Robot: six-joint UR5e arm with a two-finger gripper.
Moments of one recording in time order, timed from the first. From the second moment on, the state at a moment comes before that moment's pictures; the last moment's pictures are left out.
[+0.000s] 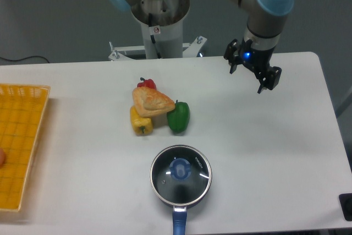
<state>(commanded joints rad) 2.73 -1.75 -1.64 -1.30 1.51 1.22</state>
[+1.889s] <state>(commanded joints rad) 2.41 -1.98 -1.49 -1.18 1.56 1.66</state>
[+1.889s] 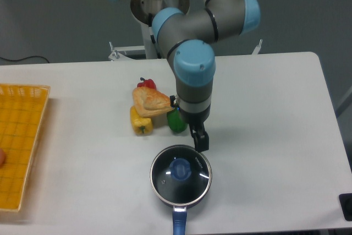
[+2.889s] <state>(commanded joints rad) 2.35 -2.09 -1.37 -1.15 1.55 1.59</state>
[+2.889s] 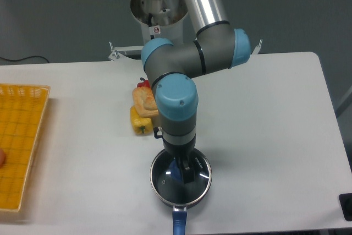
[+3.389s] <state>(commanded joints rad) 2.35 -2.11 -1.37 -1.15 1.56 1.55</state>
